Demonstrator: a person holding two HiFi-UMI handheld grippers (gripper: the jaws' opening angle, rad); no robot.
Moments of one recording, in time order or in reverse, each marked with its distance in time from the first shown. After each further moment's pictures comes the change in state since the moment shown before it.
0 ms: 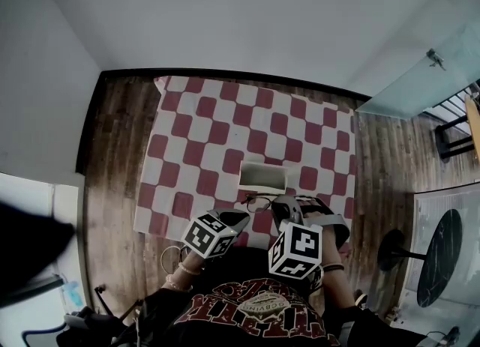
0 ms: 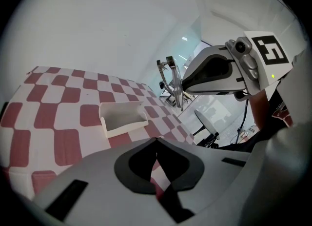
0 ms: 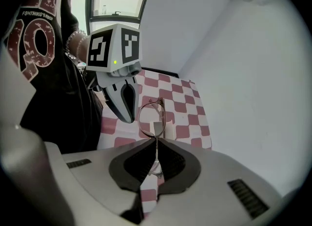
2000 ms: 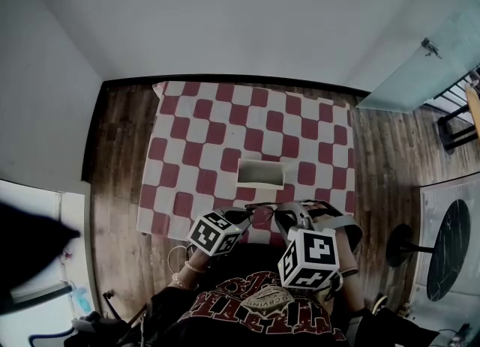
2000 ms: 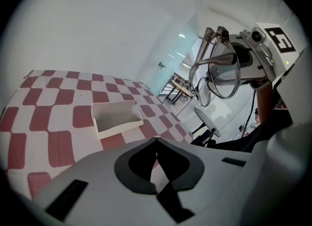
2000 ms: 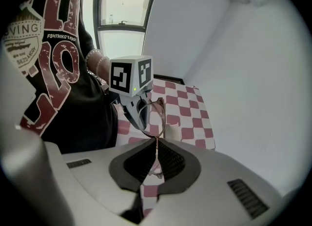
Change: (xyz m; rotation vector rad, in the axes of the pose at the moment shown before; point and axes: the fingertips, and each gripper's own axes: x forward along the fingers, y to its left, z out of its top) left arm 0.013 -0.019 0.003 0.032 0.016 0.005; right arm -0.054 0.018 -0.004 -0.009 -0.065 0.075
